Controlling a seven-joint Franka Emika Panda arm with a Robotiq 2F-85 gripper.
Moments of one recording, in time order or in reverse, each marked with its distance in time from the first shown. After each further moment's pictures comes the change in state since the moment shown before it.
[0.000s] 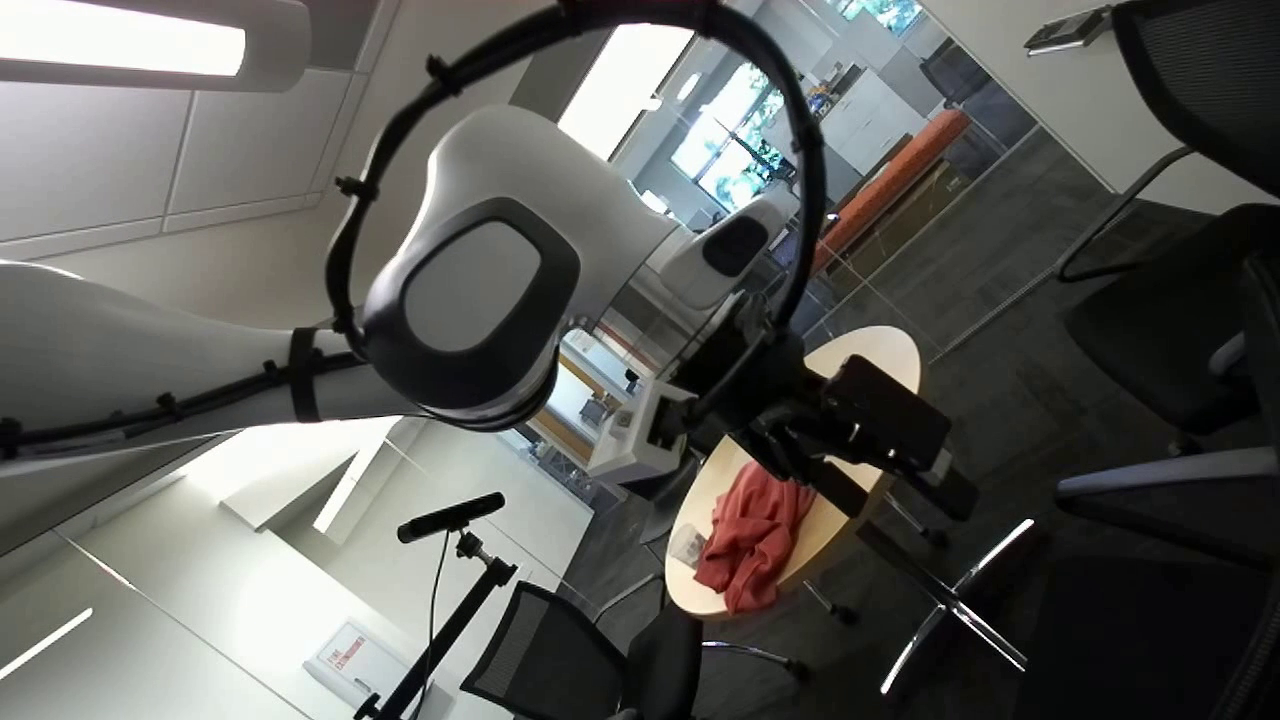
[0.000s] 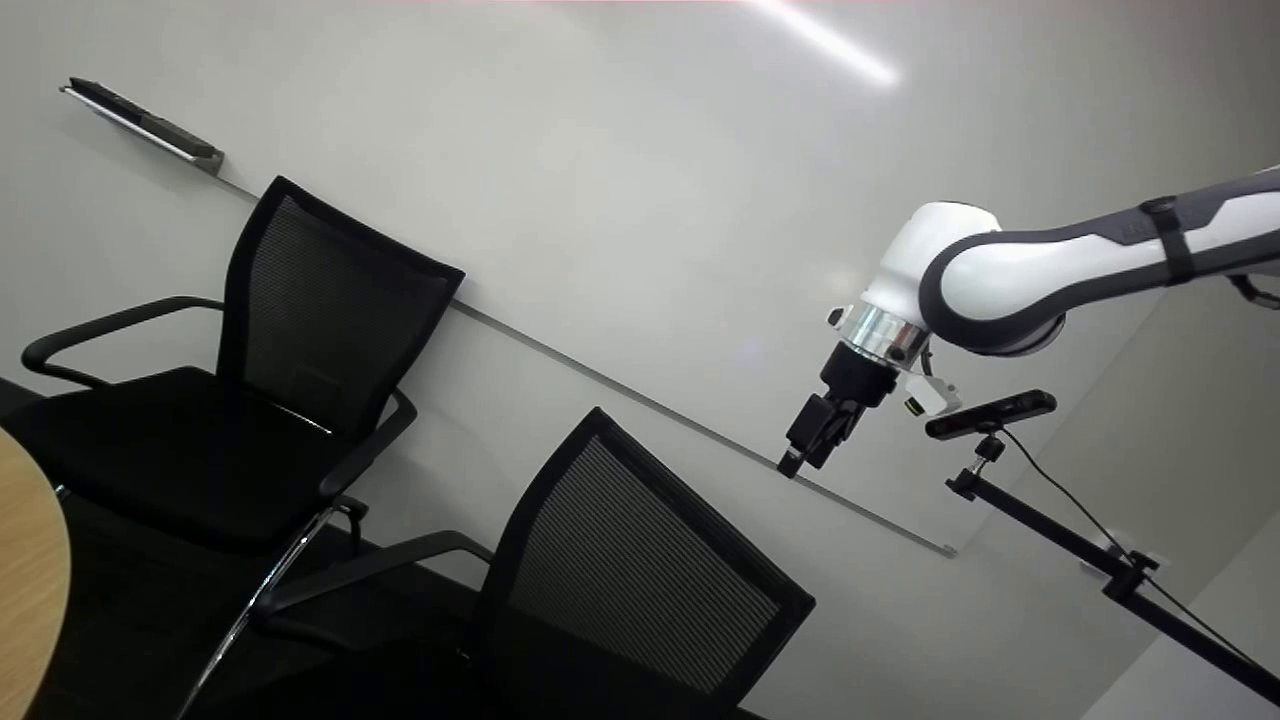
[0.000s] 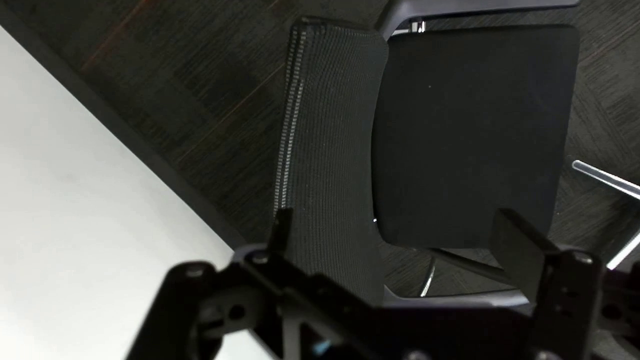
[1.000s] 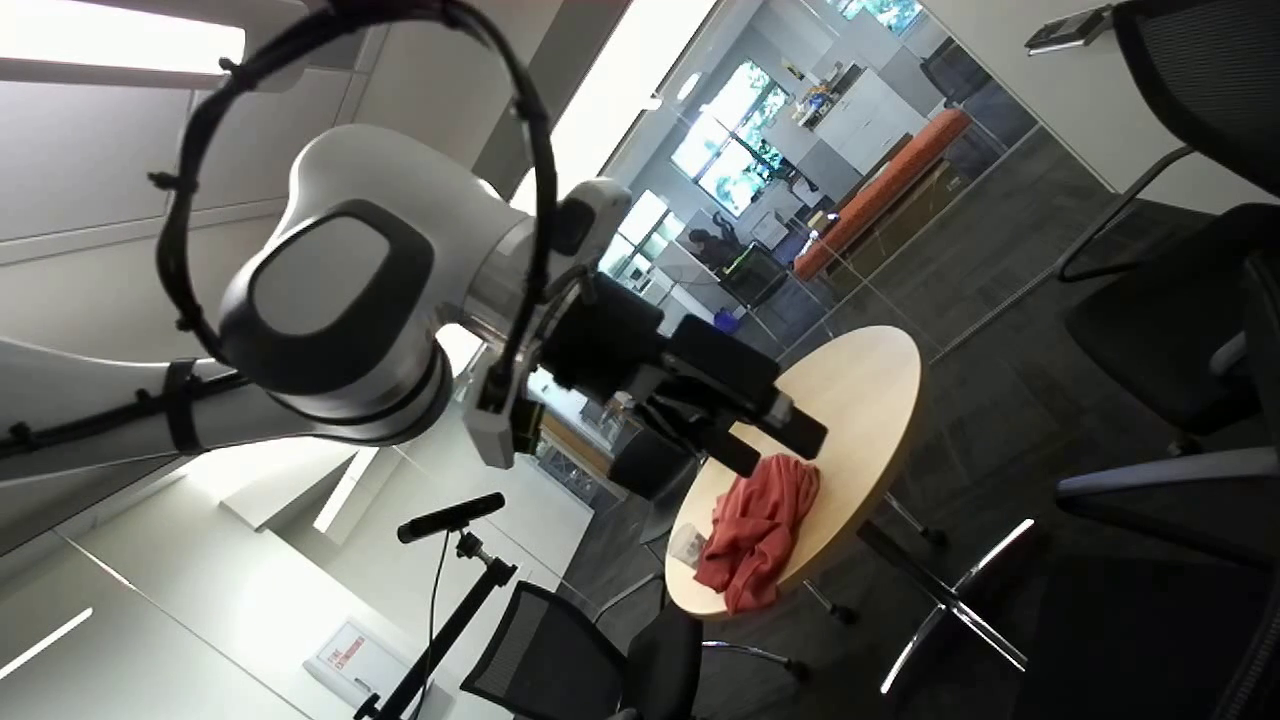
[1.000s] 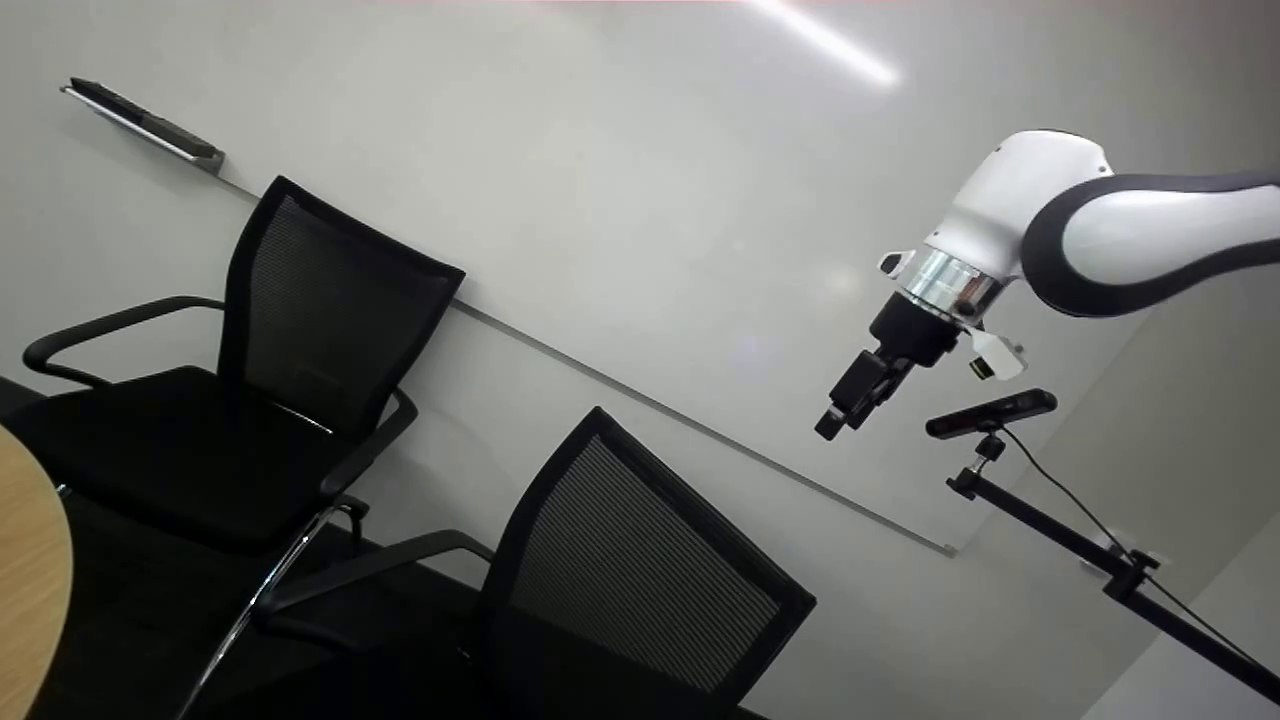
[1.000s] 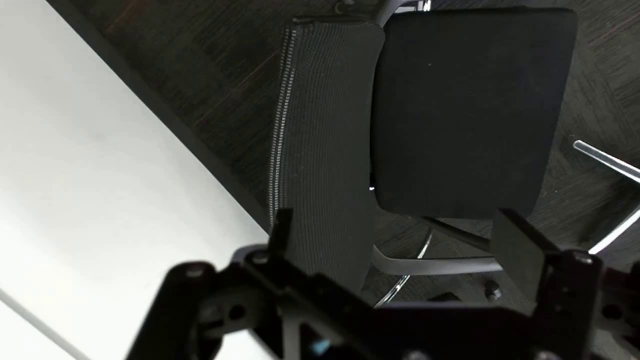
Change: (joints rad) arm 0.043 -0.214 0.025 -0.114 -0.101 -0.013 0.096
